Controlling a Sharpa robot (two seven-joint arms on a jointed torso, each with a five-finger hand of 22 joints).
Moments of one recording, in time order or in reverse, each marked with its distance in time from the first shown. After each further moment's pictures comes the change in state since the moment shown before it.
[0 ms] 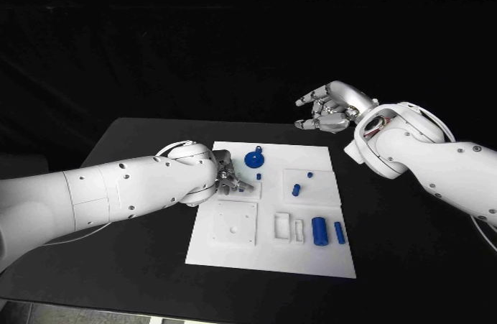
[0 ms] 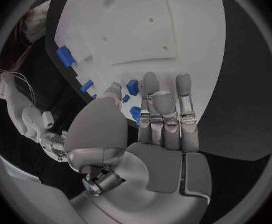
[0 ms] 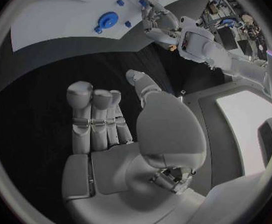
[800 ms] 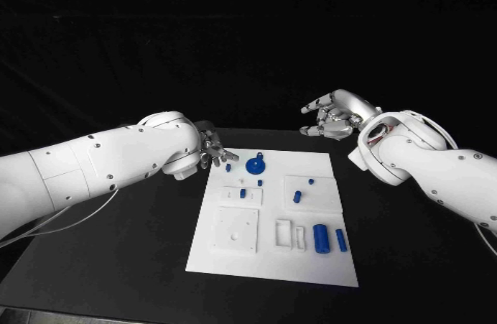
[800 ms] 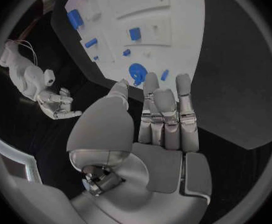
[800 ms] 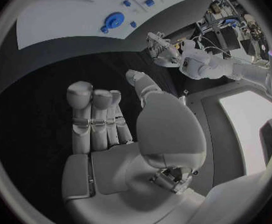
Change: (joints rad) left arm 0.078 -0.057 0.102 -0.061 0.102 0.010 0.014; left_hand 0.097 0.100 -0.065 -0.109 0.266 -0.057 0.032 -0.007 -0.255 0.000 0.014 -0.069 -0.012 -0.018 0.011 -0.023 -0.010 0.000 -0.009 0.009 -0.031 0.000; right arm 0.000 0.000 0.000 -0.029 0.003 -0.001 0.000; right_hand 0.000 0.000 0.005 0.005 -0.001 0.000 0.000 0.000 0.000 0.000 0.000 0.000 -0.003 0.000 0.000 0.000 -0.001 0.000 0.000 0.000 0.000 0.000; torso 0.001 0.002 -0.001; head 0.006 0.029
